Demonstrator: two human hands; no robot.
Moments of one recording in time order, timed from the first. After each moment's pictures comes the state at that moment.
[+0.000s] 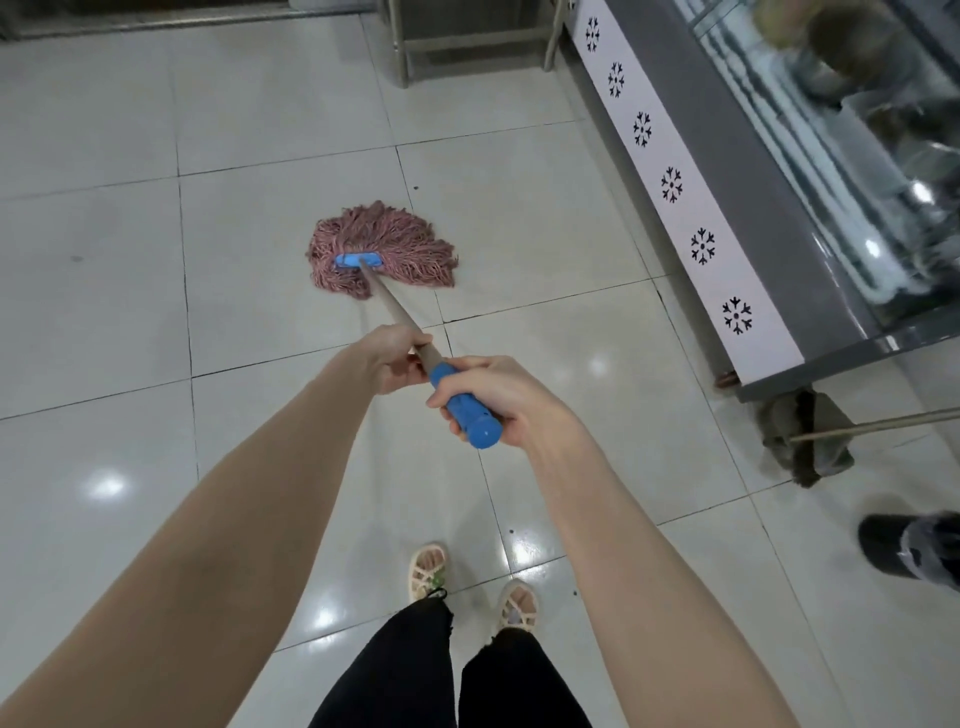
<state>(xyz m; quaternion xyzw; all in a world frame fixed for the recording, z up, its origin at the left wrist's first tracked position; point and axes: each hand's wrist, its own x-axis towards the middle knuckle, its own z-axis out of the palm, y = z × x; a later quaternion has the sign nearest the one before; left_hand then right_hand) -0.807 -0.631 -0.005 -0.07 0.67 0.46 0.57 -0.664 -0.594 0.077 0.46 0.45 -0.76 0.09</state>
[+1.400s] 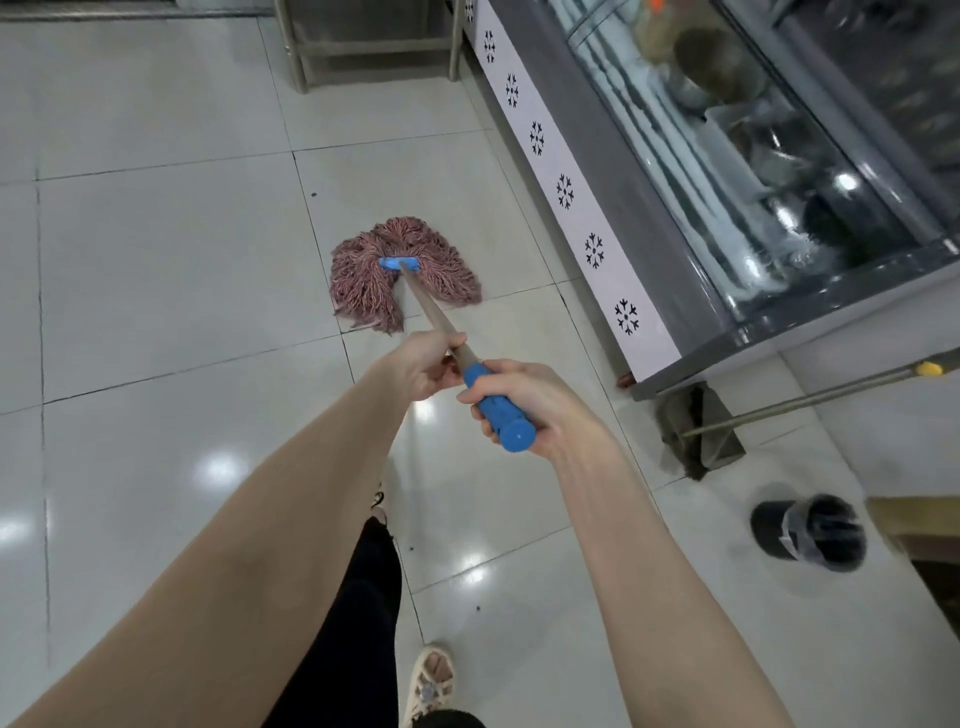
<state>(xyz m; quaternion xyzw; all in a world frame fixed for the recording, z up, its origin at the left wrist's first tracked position) -0.593 -0.461 -0.011 -0.05 0.62 0.49 0.62 -0.461 -0.450 0.089 0.53 0.43 -0.74 0.00</state>
